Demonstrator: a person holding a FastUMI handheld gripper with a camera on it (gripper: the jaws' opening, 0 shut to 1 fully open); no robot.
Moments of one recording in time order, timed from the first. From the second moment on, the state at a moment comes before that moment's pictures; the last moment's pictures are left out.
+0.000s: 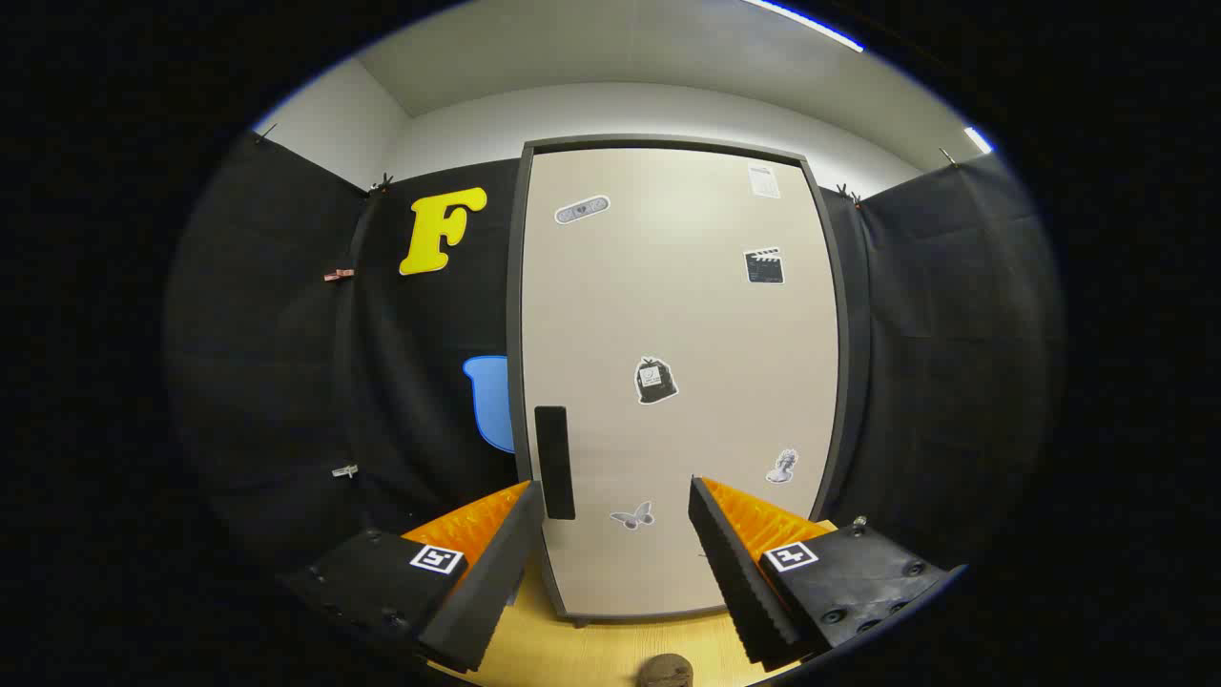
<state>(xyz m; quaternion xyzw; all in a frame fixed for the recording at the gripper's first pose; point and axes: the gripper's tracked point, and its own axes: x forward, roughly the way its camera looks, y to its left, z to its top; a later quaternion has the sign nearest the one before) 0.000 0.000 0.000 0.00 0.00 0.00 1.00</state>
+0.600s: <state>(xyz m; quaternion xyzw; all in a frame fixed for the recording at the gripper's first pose) 0.013 0.004 -0.003 0.00 0.00 0.00 1.00</state>
